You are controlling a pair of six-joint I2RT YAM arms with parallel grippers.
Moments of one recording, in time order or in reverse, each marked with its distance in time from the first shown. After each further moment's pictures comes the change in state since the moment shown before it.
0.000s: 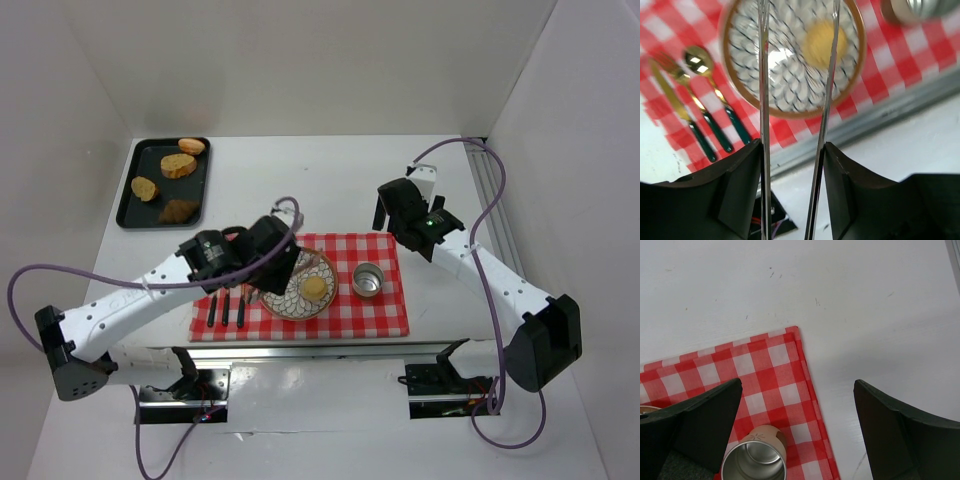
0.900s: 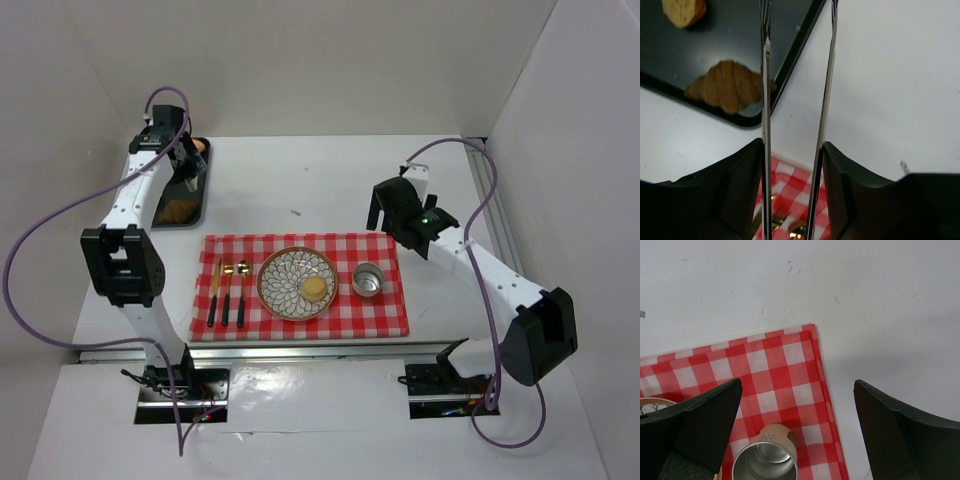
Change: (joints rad) left arm 1.021 0.568 0.459 0.269 0.054 -0.004; right arm 0.000 0.018 0.000 0.044 -0.068 -0.015
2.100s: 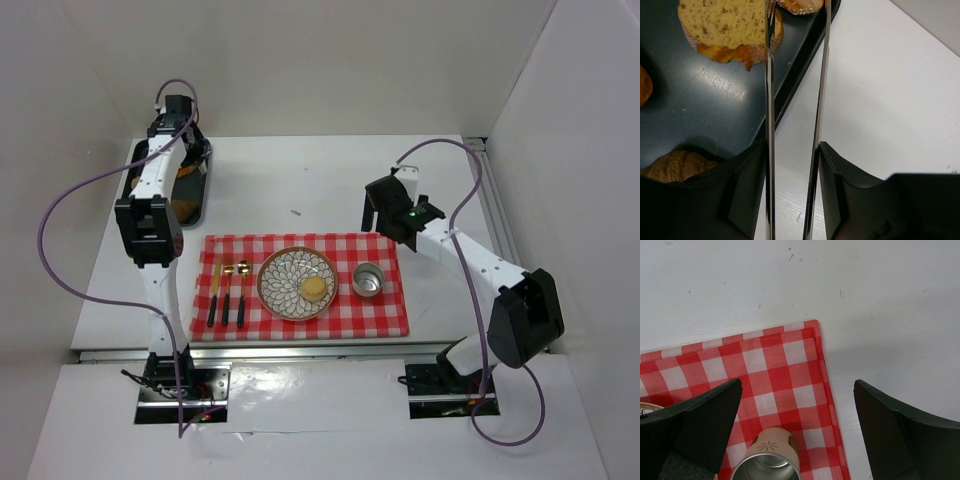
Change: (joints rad) left arm 0.043 0.512 0.538 0.010 0.028 -0.022; right arm 0.000 0.119 0.028 0.004 -0.013 0.000
